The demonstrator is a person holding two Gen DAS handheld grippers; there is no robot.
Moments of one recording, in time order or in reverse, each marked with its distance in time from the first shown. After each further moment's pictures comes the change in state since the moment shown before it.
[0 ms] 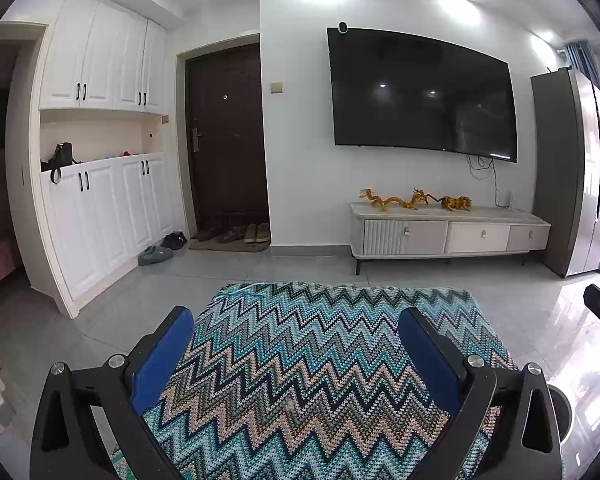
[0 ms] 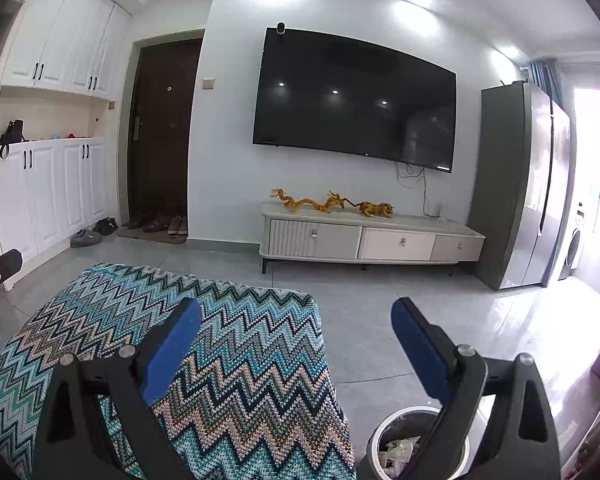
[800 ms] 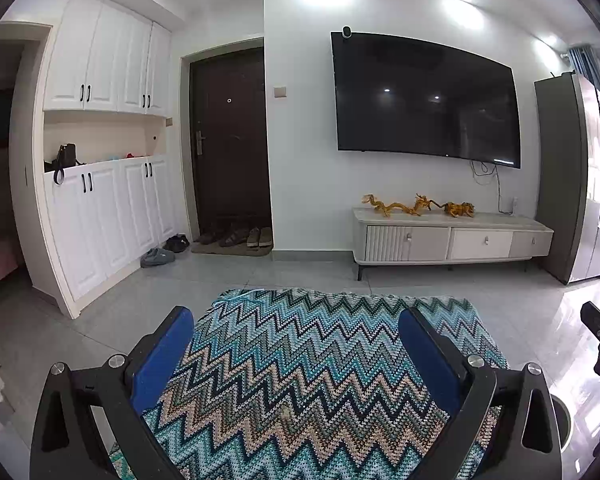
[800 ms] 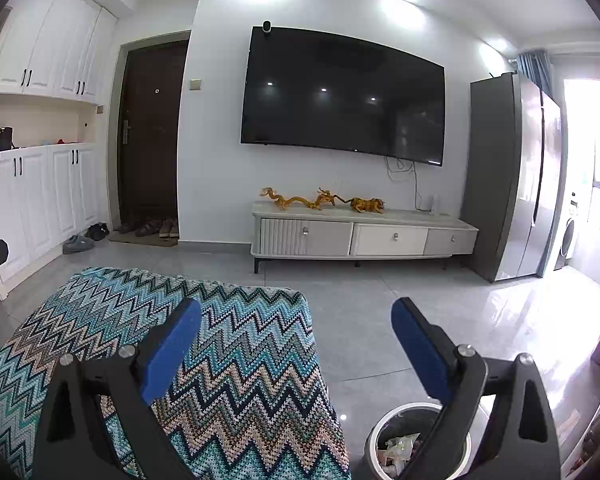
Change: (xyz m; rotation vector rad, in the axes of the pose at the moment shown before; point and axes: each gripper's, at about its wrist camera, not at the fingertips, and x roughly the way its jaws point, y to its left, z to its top) left arm -0.001 -0.004 0.008 -0.013 -0.017 0.014; right arm 0.010 -0.009 -0.006 0.030 0.004 -0.029
